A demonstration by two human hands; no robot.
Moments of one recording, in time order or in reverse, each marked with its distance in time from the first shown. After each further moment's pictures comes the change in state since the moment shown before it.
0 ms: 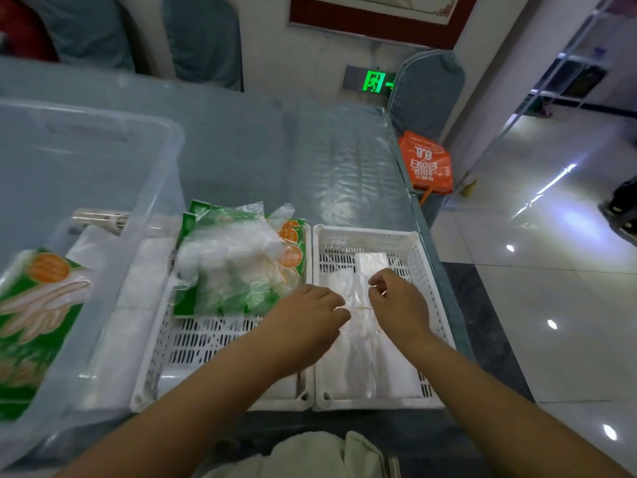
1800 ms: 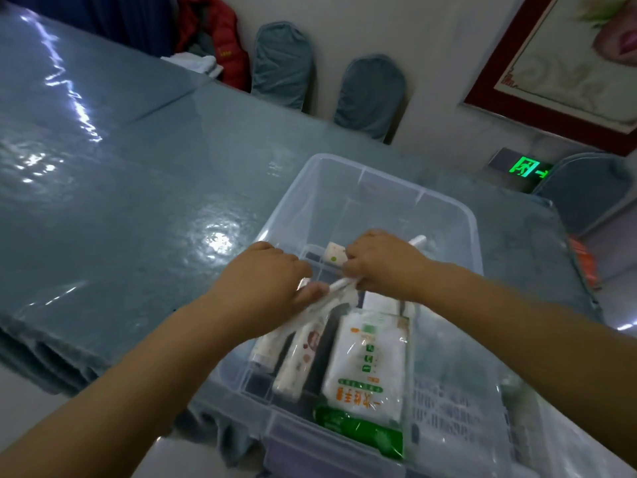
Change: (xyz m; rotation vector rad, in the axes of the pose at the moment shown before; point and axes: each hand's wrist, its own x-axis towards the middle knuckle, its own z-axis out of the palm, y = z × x) left_hand -0.349 -0.282 -0.169 -0.001 0.101 -0.608; right_hand 0.000 -0.479 0.131 -0.801 -0.353 -1.360
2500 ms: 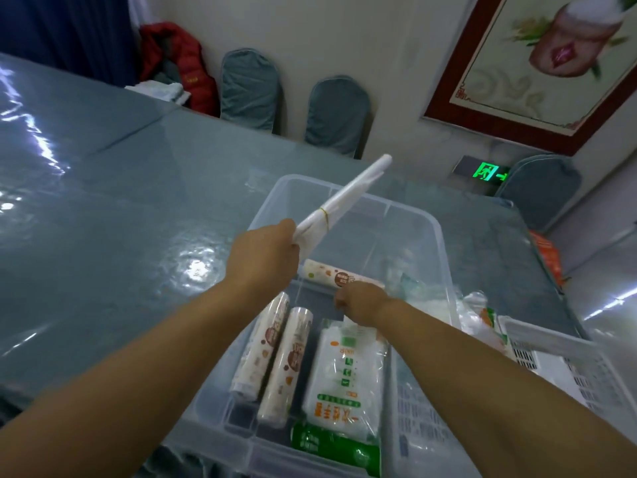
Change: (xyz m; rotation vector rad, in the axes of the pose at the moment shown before) left_hand 0.076 -0.002 0.011 -0.099 0.259 -0.274; right_hand 0.007 0.001 0.083 0.415 -0.342 0.533
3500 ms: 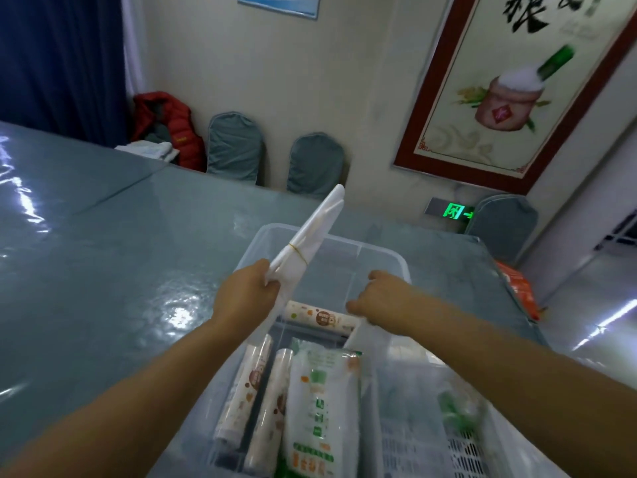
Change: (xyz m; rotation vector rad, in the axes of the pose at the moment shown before) left_hand 0.004 -0.001 0.002 -0.212 0.068 -0.061; right_hand -0.095 0.034 -0.088 -0.588 0.218 -0.178
